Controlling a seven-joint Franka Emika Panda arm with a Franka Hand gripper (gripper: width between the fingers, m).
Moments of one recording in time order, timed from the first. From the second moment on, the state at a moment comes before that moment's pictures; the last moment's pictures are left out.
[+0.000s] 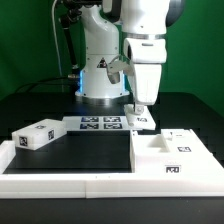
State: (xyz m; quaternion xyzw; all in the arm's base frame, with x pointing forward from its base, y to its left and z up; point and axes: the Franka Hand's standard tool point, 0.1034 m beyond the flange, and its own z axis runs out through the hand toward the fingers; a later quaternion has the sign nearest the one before) arm 0.435 0.056 0.069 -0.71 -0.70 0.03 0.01
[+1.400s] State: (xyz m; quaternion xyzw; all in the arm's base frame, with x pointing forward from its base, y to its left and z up) arm 0.453 0.061 0.061 -0.73 -0.69 -0.01 0.00
